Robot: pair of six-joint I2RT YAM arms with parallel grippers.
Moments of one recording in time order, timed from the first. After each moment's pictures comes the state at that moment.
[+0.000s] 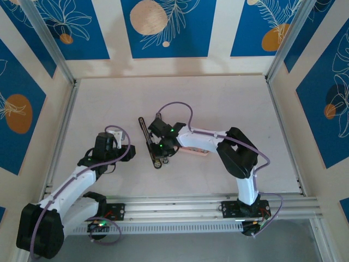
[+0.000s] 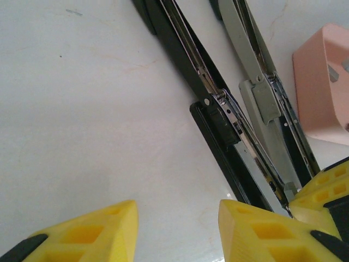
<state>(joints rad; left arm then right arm) -0.29 0.93 0.43 -0.27 0.21 -0.34 0.92 1.94 1.37 -0.62 -0.27 0.58</state>
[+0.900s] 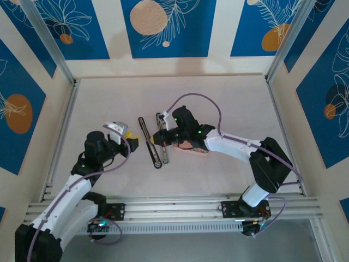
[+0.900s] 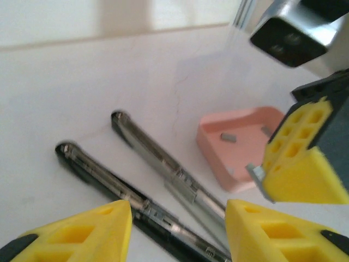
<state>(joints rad) -0.29 0.75 0.45 -0.03 0.42 -0.04 0.80 1.60 1.06 -0.05 -0.55 0.62</state>
